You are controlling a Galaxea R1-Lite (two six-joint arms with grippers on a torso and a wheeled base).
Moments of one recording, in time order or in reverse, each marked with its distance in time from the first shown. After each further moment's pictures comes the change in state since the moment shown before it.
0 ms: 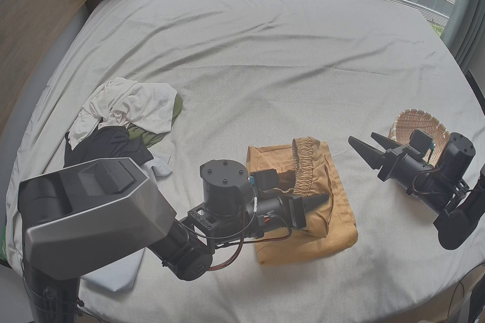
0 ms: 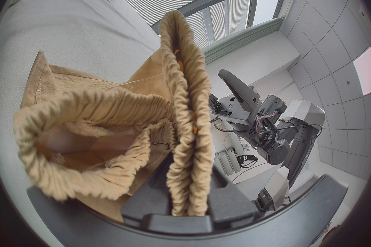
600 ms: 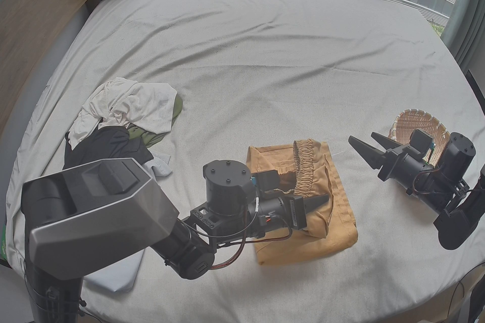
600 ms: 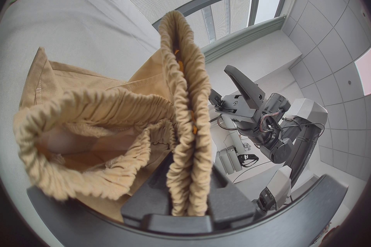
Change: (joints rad) left arm 0.001 0.010 -0.023 0.026 -0.001 0.011; right arm 0.001 -0.001 0.000 0.000 0.000 0.000
